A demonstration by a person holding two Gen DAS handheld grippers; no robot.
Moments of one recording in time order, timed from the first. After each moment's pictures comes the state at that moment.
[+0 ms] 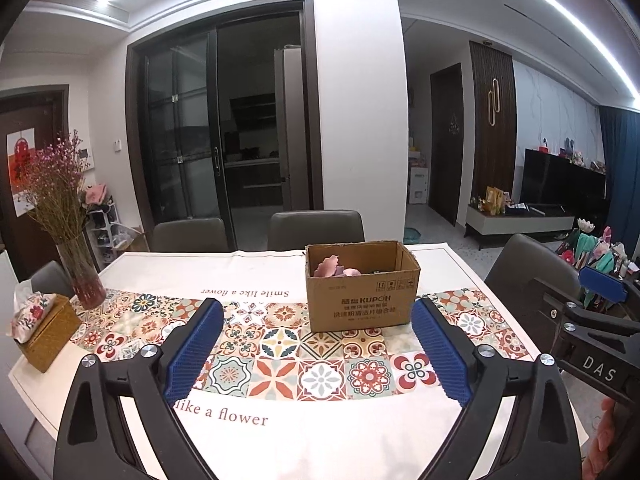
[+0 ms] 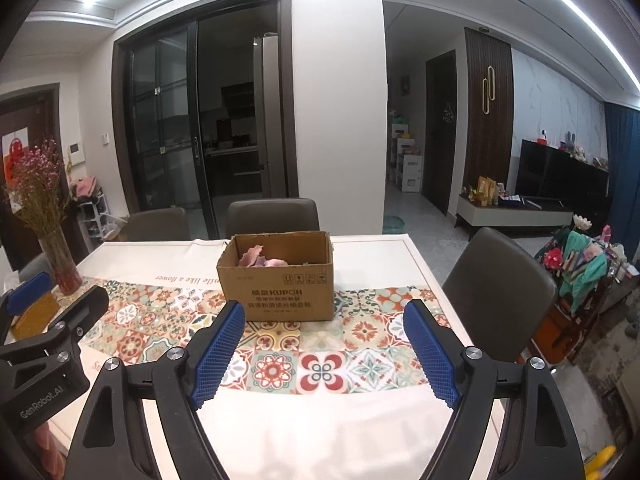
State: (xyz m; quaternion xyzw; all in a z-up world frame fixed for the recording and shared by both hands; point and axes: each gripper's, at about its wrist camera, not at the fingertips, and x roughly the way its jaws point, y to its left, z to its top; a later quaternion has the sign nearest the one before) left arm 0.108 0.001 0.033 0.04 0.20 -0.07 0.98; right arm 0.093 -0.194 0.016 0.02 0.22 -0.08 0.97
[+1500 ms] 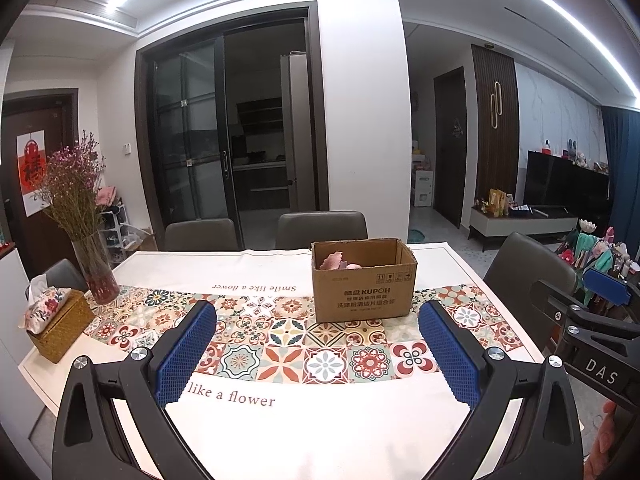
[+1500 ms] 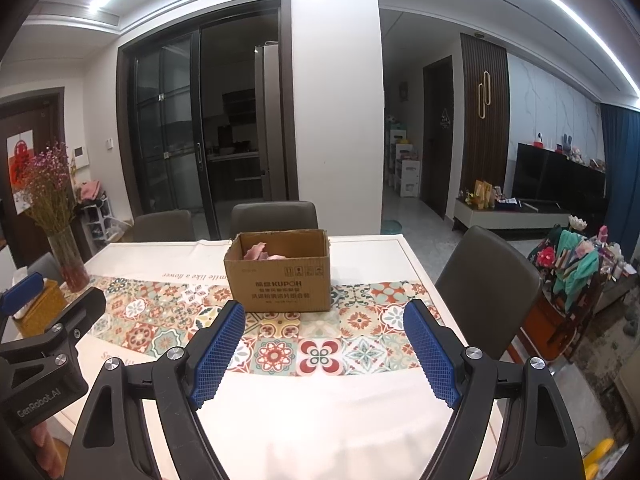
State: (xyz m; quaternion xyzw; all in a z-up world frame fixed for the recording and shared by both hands) left arm 0.062 0.006 0.038 0.04 0.19 -0.06 0.98; right arm 0.047 -0.195 0.017 0.03 0.21 -0.08 0.97
